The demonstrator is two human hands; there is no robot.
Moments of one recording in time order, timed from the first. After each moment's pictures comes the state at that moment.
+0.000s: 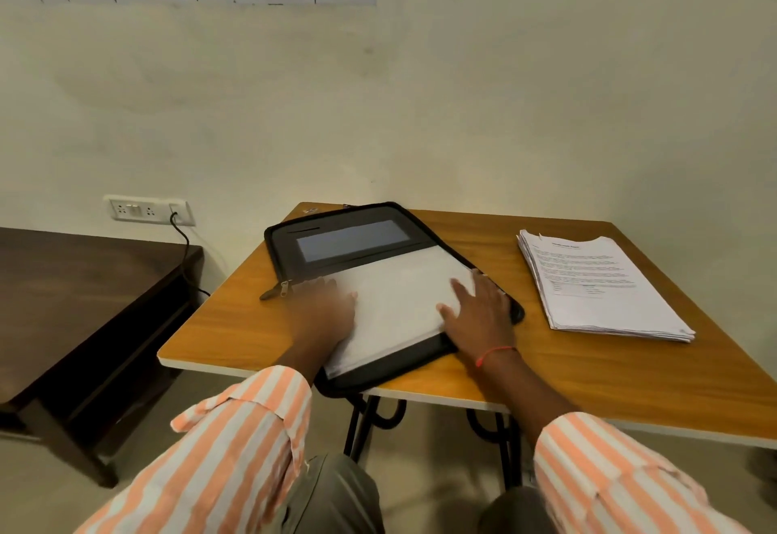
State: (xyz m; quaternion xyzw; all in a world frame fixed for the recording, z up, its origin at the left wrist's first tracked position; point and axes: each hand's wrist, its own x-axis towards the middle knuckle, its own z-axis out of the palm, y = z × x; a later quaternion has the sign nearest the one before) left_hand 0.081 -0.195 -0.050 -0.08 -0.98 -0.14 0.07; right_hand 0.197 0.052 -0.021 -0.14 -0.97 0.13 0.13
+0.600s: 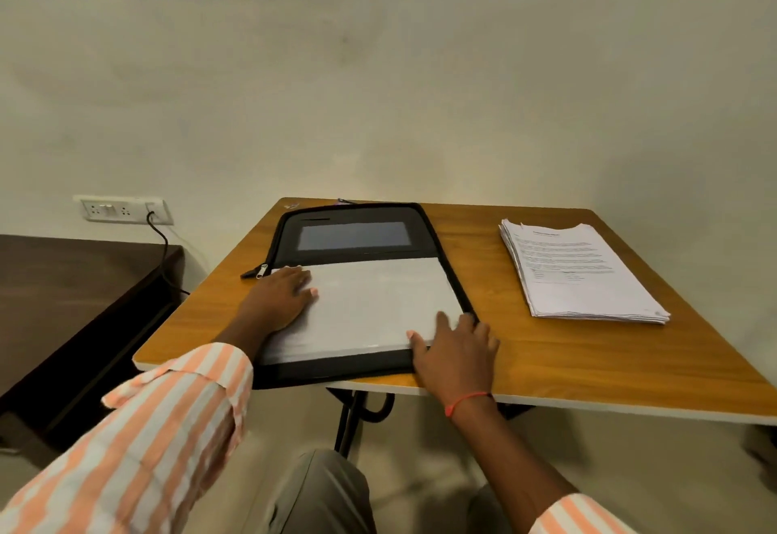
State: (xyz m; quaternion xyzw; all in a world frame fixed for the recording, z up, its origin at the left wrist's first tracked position) left_hand 0.054 -0.249 -0.023 -0.20 -0.97 -0.12 0.03; right_hand 0.260 -0.003 -0.029 -0.24 -0.96 0.08 0.12
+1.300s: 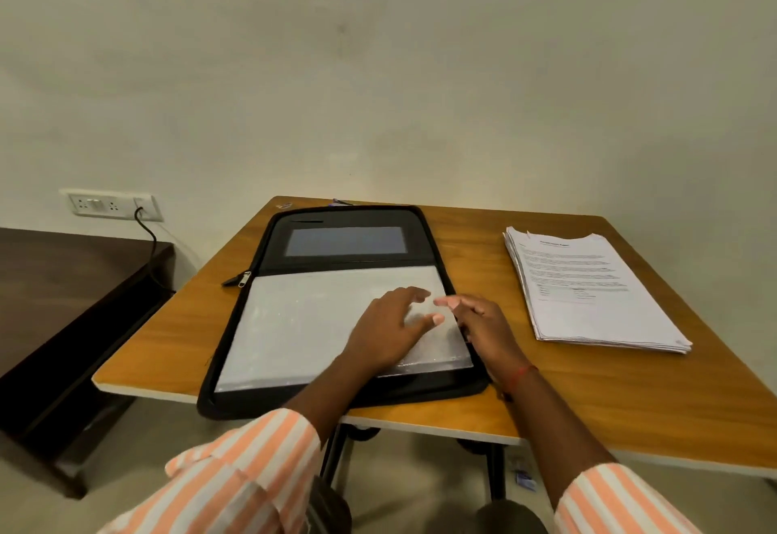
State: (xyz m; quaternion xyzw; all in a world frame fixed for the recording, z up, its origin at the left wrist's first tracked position) left_hand 0.135 -0.077 -0.028 -0.30 -0.87 -0.39 0.02; right_hand 0.204 0.092 -0.018 -0.07 -0.78 0.60 0.14
